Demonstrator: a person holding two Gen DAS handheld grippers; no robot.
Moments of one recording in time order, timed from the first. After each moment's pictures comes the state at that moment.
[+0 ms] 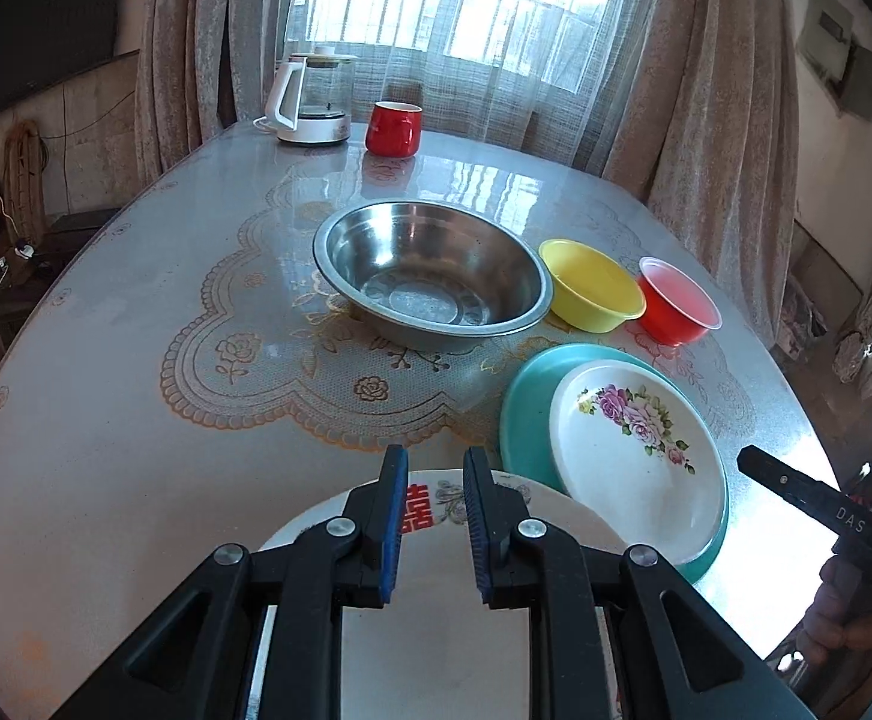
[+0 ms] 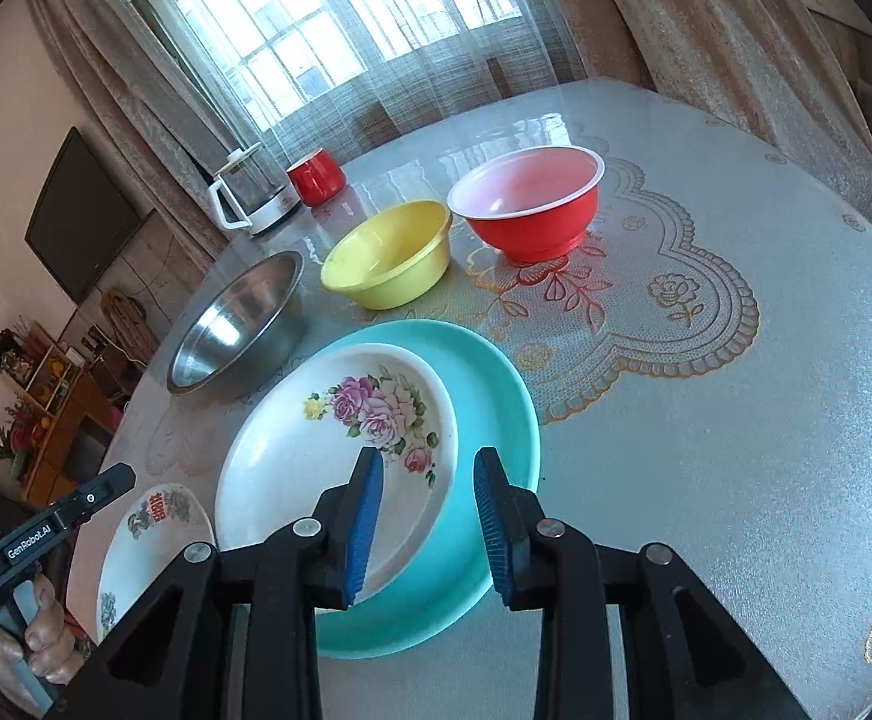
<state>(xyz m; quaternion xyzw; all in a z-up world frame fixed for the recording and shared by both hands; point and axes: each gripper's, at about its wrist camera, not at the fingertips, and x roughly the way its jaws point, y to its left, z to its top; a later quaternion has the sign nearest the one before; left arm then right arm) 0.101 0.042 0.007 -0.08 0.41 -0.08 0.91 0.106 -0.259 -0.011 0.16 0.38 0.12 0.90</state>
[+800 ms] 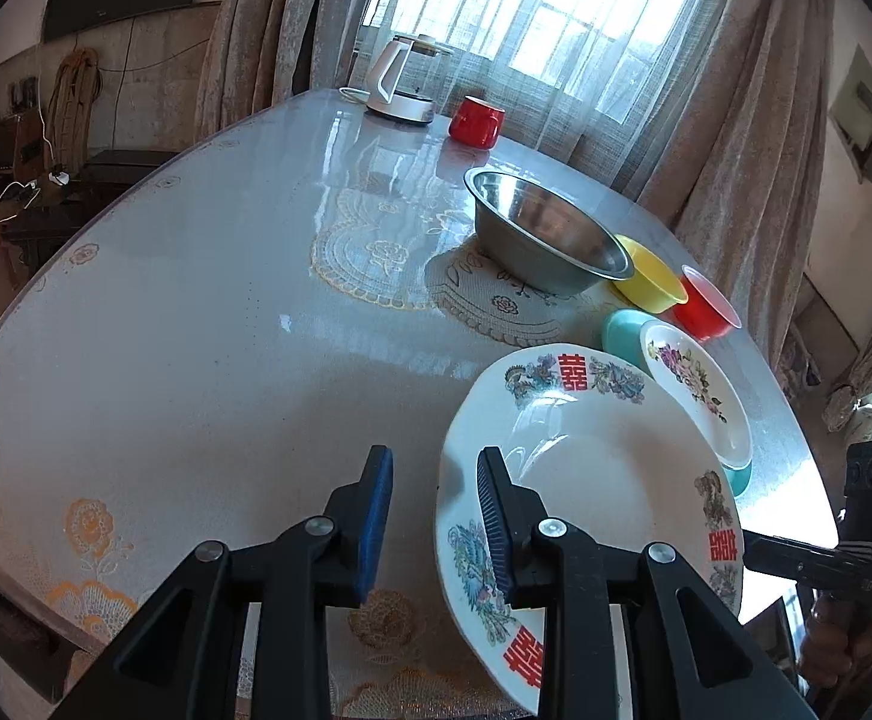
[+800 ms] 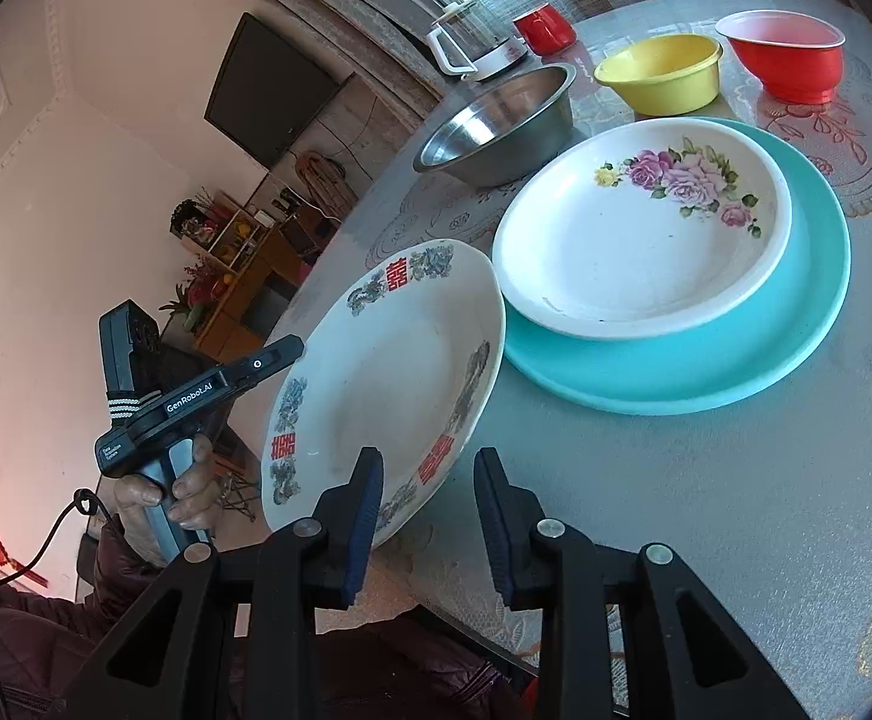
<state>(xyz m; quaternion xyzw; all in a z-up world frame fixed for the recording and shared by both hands) 0.027 0.133 -0.031 -0.15 0.40 -0.06 0.90 0.057 -0.178 -0.057 0.16 0.46 0.36 0.79</state>
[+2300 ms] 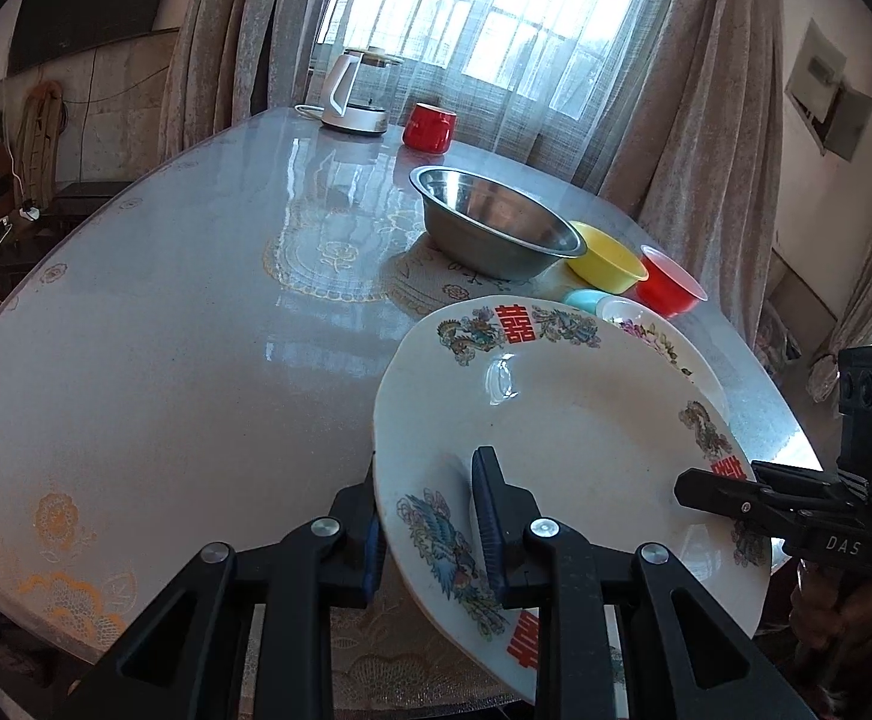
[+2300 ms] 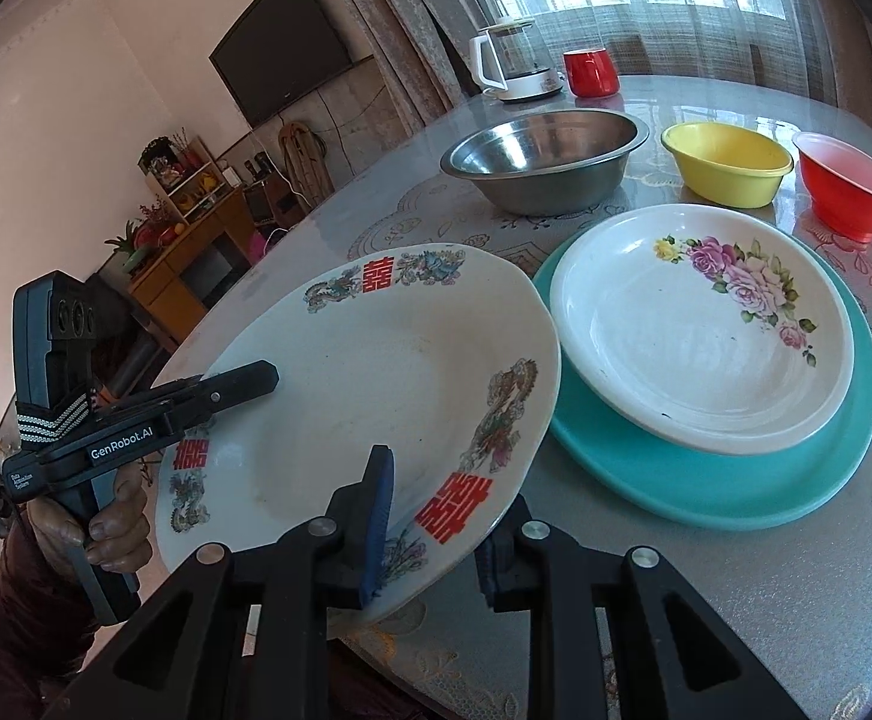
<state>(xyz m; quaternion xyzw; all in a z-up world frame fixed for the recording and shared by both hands) 0.017 0.112 -0.034 -0.12 0.38 -0.10 0.91 0.056 -0.136 -0.041 0.03 0.42 0.33 0.85</state>
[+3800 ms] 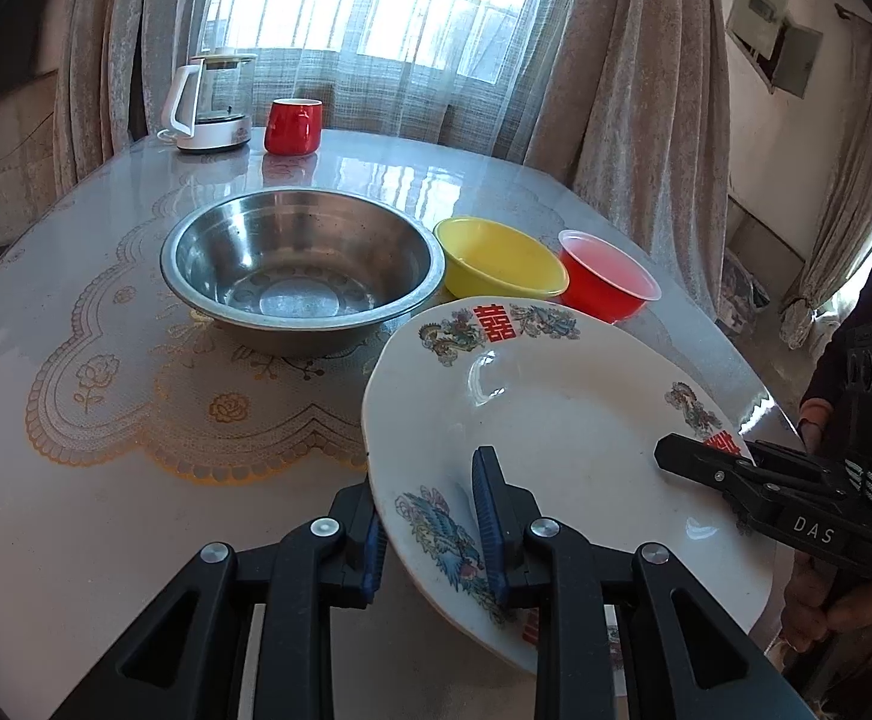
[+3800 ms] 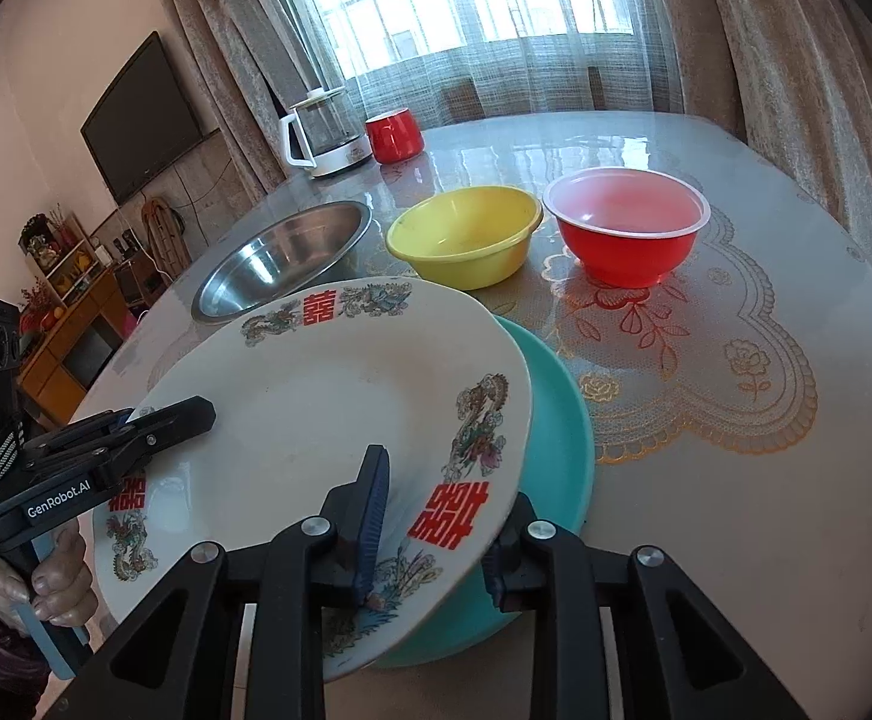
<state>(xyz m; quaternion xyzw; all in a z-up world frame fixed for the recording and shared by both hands) 0.131 -0.009 -0.021 -0.07 0.39 -0.17 0.90 0.117 -0.241 -0.018 0.04 0.39 0.16 0.91</state>
